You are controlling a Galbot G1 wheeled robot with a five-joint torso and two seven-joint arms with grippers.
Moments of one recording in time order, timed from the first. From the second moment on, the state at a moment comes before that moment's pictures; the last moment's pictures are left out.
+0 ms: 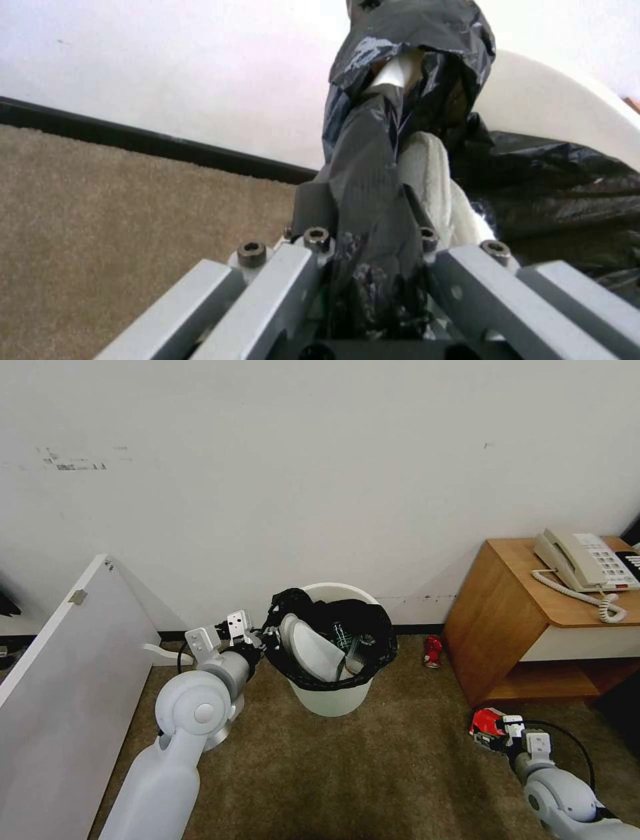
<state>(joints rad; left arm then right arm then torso) 1.03 -1.29 -0.31 -2.12 -1.05 0.69 -0.56 -1.35 0.81 0.34 1.51 0.68 -0.25 0.27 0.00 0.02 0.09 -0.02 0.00</state>
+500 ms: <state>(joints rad) 1.03 -1.28 -0.32 -2.13 -1.05 0.69 -0.56 -1.28 0.86 0.31 1.42 0.61 -0.24 0.27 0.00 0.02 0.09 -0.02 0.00</state>
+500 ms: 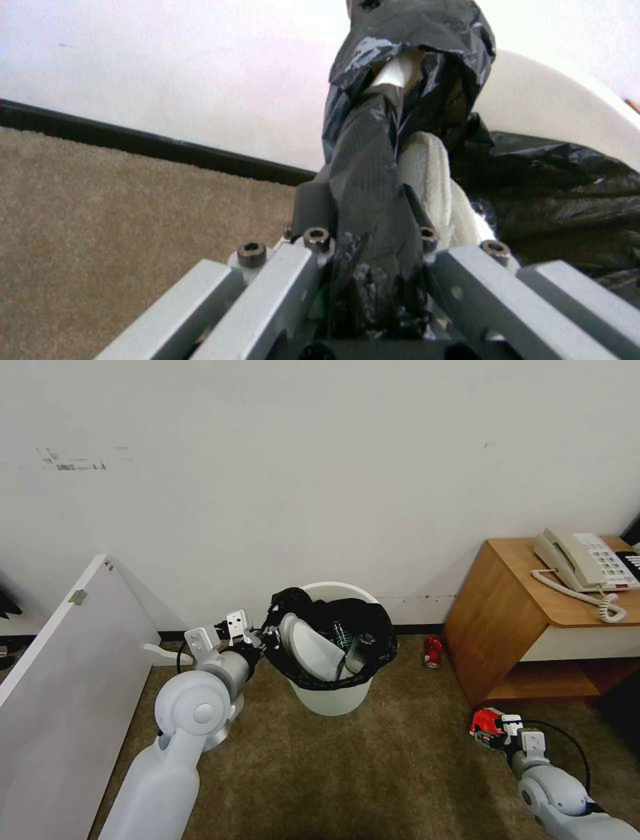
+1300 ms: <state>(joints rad) 1.03 -1.29 -0.31 -2.12 -1.04 0.69 -0.56 -1.22 0.91 0.28 1.31 0.56 -0.21 0.25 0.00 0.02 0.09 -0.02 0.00</state>
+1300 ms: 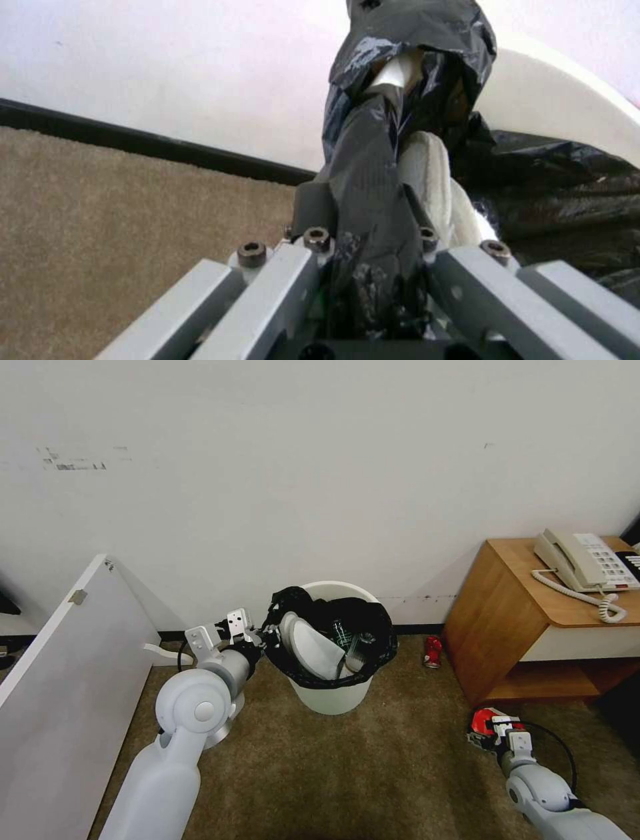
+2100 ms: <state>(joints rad) 1.03 -1.29 -0.31 -2.12 -1.04 0.69 -0.56 -1.16 0.94 0.26 1.21 0.51 -0.19 0.25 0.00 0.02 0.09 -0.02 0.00</state>
